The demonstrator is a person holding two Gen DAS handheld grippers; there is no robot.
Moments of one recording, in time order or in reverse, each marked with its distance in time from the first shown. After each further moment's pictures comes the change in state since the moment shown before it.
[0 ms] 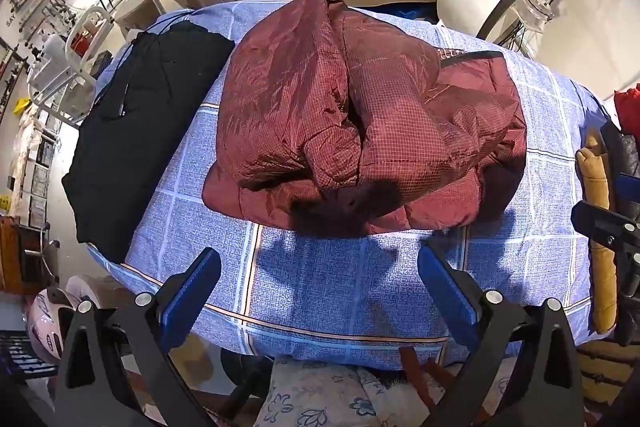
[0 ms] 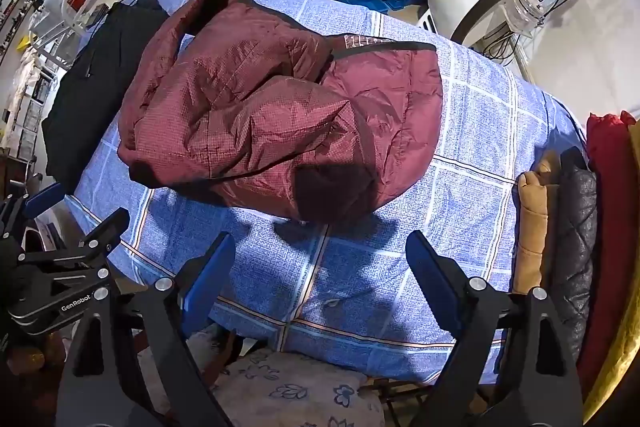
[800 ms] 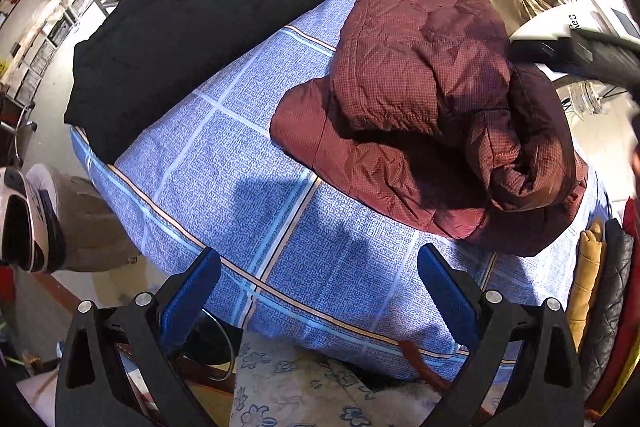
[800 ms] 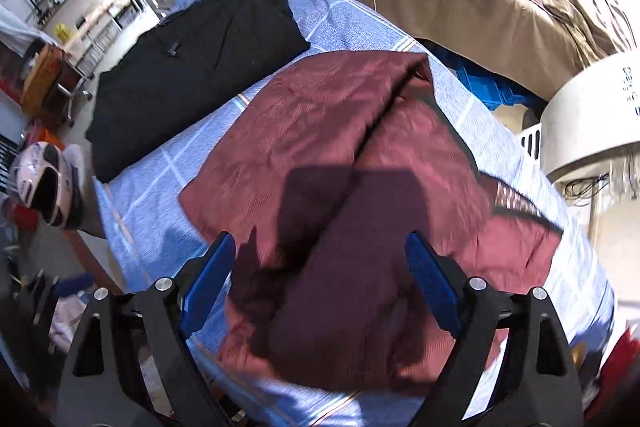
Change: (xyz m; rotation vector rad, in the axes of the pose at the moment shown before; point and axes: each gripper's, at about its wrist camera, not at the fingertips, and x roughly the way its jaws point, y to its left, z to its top) left arm 0.044 0.110 -0.053 -0.401 0.051 -0.082; right arm 0.073 0.159 0.134 -0.439 -0.068 0.156
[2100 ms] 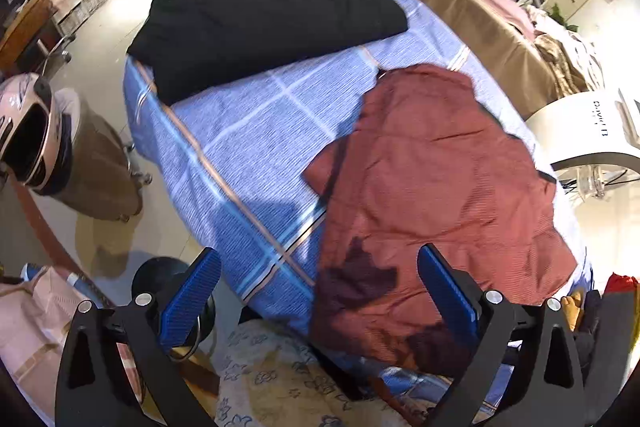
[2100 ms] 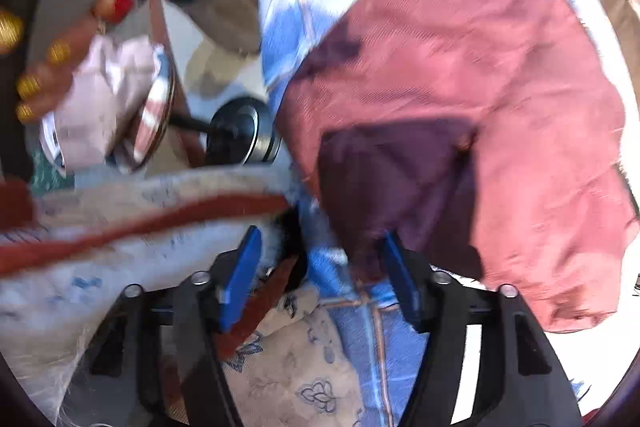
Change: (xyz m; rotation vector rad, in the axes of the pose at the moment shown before) left arm -0.035 0.043 -0.043 -0.259 -0.128 0.005; right arm -0.009 0.101 -0.195 -0.541 0.301 0.273
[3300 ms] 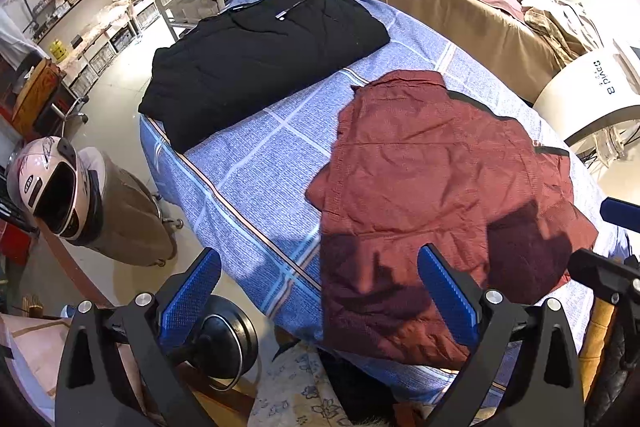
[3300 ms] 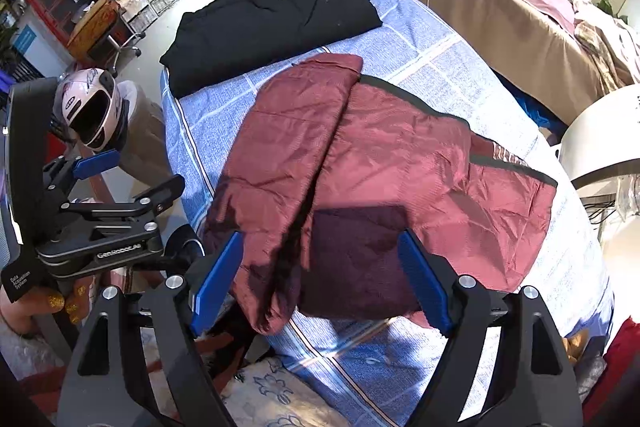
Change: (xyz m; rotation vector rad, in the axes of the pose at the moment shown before) left arm -0.019 -0.033 -0.016 0.151 -0.098 0.133; right arm -0.102 -0.052 0.013 0.355 -0.330 -0.212
